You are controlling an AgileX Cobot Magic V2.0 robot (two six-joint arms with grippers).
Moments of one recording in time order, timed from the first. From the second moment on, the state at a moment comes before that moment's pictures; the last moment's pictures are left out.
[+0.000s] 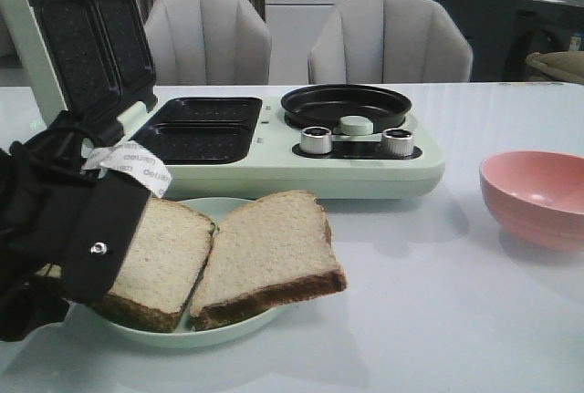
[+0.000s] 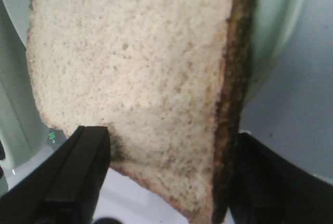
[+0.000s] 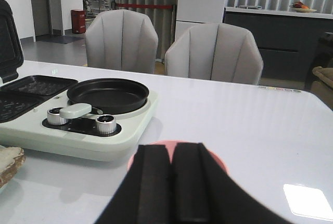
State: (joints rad) left arm -0.73 1.59 -0.58 1.47 0.37 -0.27; right arm 0.16 -0.01 0.03 -0.02 -0.01 0.01
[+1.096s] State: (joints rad) left arm -0.75 1.29 -0.58 1.40 0.42 -0.27; right arm 0.16 -0.01 0.03 -0.02 -0.01 0.01
